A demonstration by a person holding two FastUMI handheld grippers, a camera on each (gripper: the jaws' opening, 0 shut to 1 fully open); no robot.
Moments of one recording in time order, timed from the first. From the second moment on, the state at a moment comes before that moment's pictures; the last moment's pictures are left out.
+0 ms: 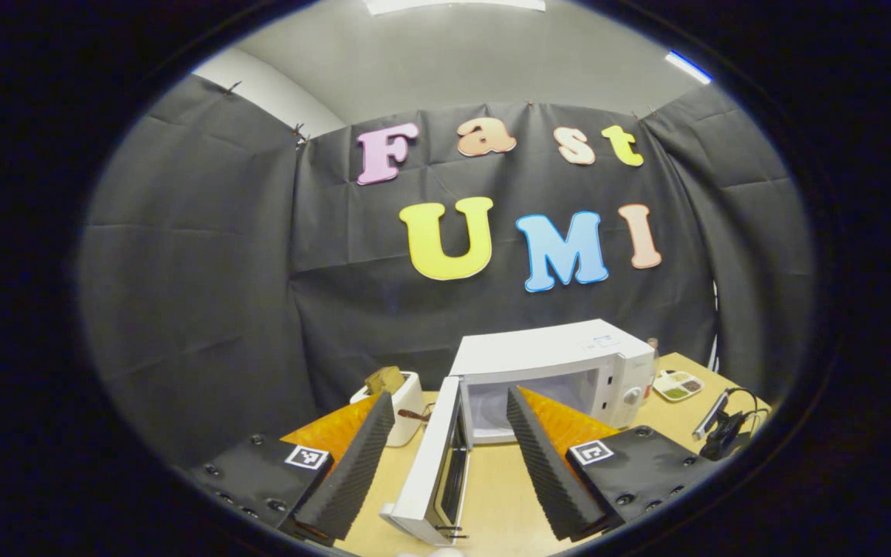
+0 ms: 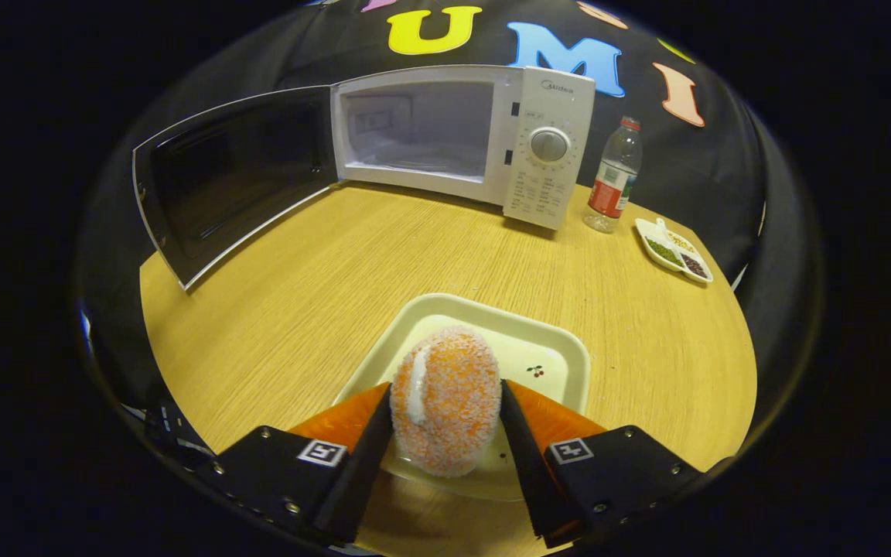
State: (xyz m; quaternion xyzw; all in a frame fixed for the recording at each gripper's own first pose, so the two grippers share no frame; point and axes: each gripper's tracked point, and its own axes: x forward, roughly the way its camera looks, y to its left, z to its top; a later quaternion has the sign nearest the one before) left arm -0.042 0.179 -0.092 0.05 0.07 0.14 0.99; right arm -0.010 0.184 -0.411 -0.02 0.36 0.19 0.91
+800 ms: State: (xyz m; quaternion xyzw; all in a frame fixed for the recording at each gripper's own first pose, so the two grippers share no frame) left arm -0.028 0.186 -0.107 0.06 0.08 0.14 0.98; right arm 0.079 0.252 -0.290 0.12 0.30 0.23 0.92
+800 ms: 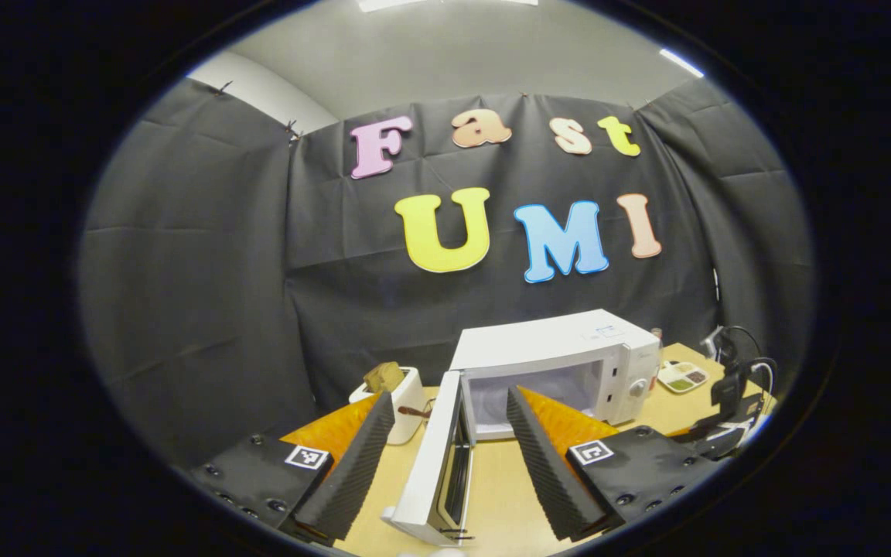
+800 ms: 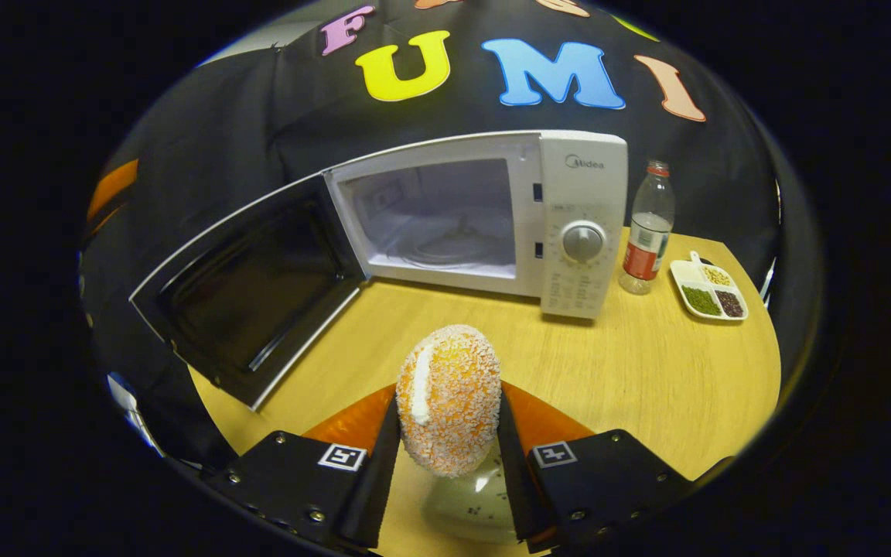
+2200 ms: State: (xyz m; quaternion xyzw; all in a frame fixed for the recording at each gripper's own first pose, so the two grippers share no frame) left arm -0.013 0.212 -0.167 0.08 0.11 0.12 0.98; right arm 0.336 0.354 -0.305 0.21 0.18 0.00 0.96
